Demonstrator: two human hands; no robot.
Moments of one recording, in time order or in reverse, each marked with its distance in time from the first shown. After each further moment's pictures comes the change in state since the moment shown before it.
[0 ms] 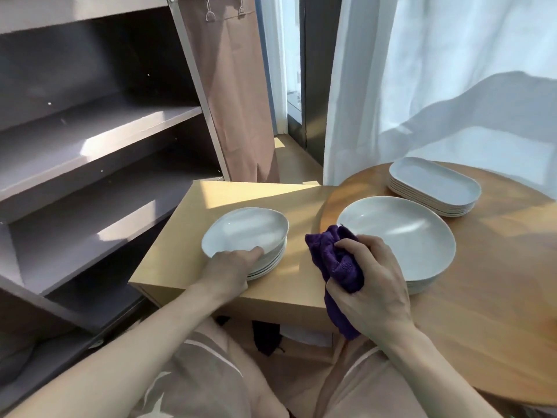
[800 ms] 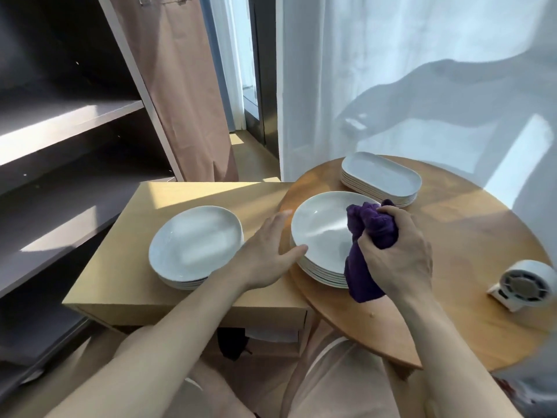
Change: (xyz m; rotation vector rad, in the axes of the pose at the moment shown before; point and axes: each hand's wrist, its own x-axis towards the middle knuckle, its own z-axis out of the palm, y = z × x) left_hand 0.057 0.119 -0.024 -0.670 -0.049 0.134; right_hand 0.030 0.072 -0.060 -0.058 0.212 0.438
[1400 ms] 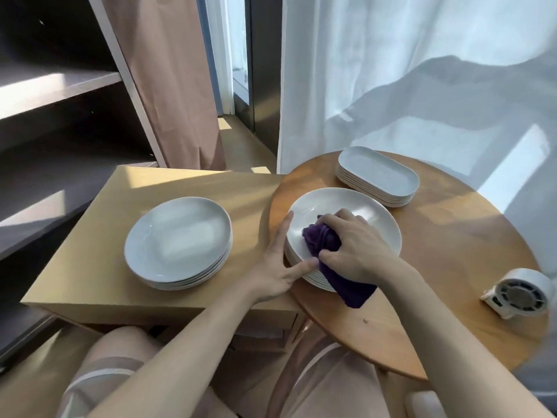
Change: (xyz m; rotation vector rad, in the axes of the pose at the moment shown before) left_hand 0.019 -0.025 0.057 -0.554 -0.061 -0.035; right_hand 0.038 -0.026 0.038 -0.506 -0.737 -0.155
